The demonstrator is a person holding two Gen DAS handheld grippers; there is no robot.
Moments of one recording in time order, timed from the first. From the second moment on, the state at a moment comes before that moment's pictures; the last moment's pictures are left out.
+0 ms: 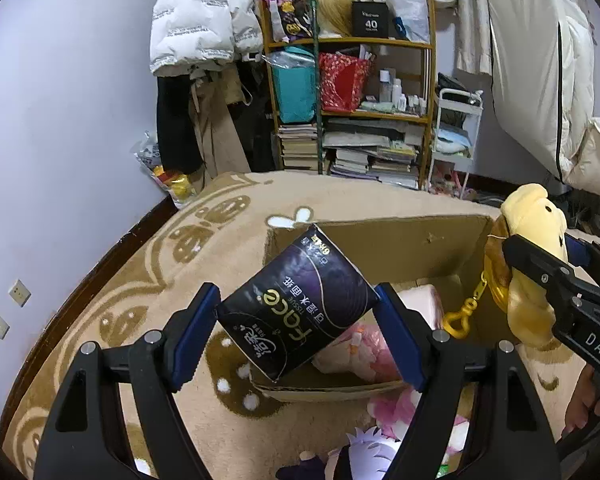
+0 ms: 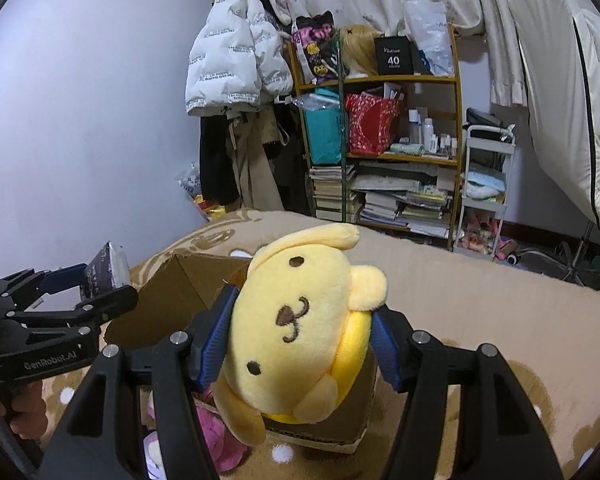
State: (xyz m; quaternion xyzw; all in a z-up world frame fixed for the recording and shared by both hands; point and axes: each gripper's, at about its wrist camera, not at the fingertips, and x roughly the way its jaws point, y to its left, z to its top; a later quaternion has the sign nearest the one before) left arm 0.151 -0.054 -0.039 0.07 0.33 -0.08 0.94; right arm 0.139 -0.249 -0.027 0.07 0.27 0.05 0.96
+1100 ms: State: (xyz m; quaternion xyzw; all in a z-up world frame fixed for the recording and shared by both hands) left arm 0.132 -0.056 -0.044 0.09 0.38 -0.09 0.92; right arm 0.114 -0.259 -0.028 0.10 0.30 0.05 0.95
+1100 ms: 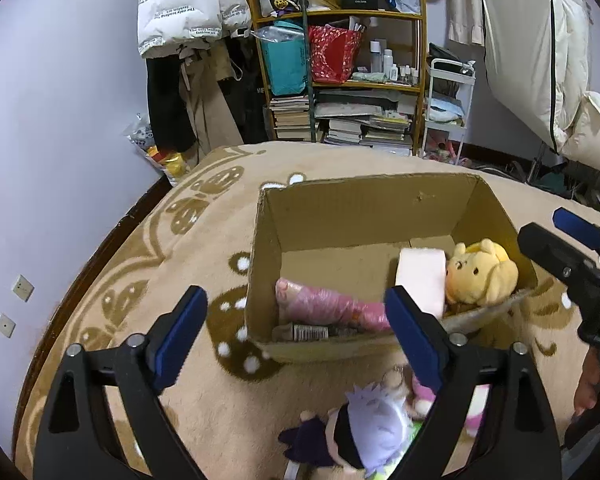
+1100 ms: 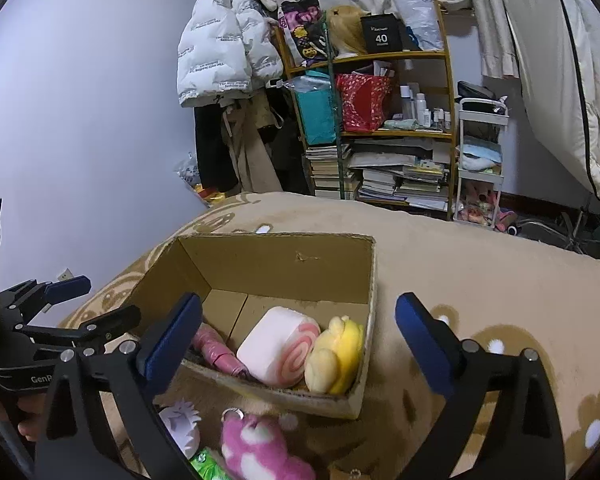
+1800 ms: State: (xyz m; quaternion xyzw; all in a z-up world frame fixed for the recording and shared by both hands) left arm 0.067 -0.048 -0.032 0.11 0.44 -0.09 0.89; right arm 0.064 -0.250 -0.027 0.11 0.34 0.04 0.93
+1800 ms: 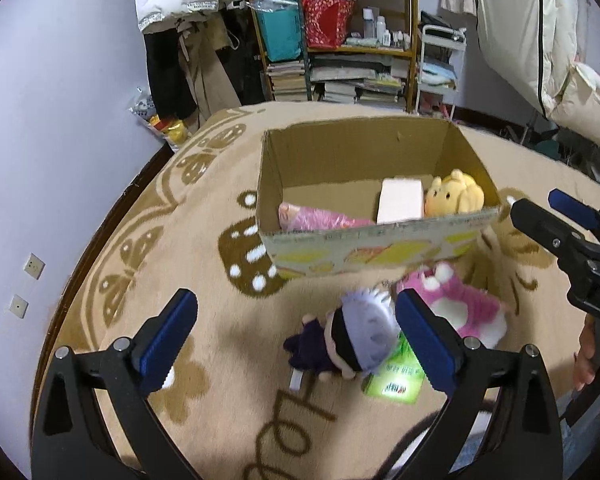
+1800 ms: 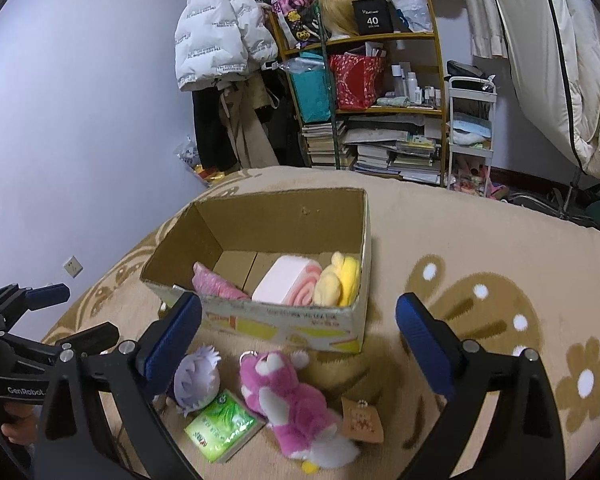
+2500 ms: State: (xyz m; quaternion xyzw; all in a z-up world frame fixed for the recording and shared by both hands) left arm 0.076 -0.062 -0.069 0.13 0.50 -0.11 0.85; right arm 0.072 -0.240 -0.066 0.11 0.40 0.05 0.91
